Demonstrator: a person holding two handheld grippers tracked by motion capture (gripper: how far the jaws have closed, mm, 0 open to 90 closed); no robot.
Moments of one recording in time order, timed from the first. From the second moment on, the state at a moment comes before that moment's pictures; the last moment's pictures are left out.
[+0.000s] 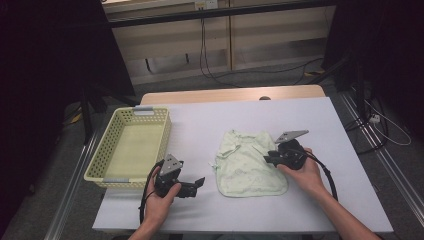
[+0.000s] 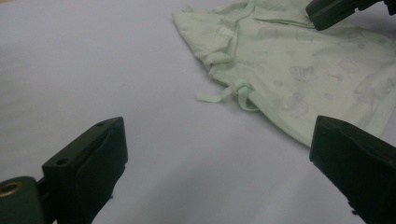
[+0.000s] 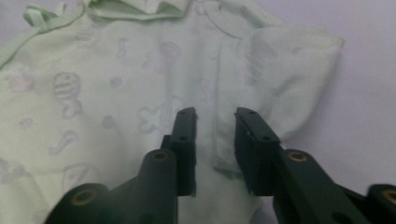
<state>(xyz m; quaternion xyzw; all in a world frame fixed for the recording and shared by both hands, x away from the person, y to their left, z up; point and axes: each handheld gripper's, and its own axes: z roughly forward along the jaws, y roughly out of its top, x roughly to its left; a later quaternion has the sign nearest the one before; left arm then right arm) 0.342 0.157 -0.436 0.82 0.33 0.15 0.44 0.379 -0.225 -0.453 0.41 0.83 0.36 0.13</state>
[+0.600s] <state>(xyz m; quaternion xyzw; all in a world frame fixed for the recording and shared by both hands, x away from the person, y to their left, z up) 0.348 0.152 -0.435 0.82 0.33 0.16 0.45 0.376 -0.241 -0.443 0.42 0.80 0.41 0.15</state>
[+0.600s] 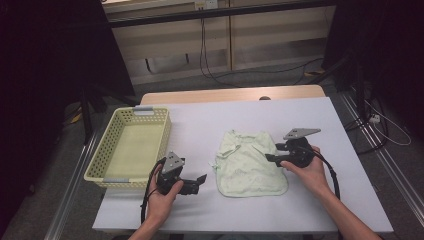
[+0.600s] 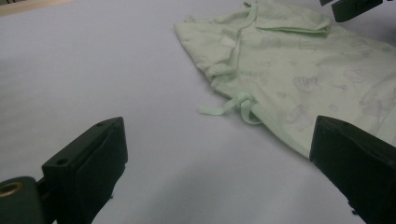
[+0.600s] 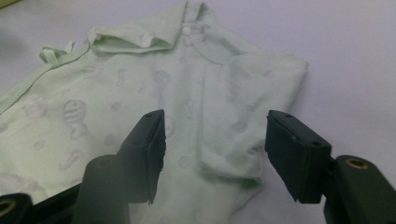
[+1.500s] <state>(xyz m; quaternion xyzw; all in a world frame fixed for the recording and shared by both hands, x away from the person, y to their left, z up) 0.411 0.098 -0.425 0.82 0.30 0.15 0.45 0.414 -0.249 -0.435 0.45 0.78 0.41 0.15</state>
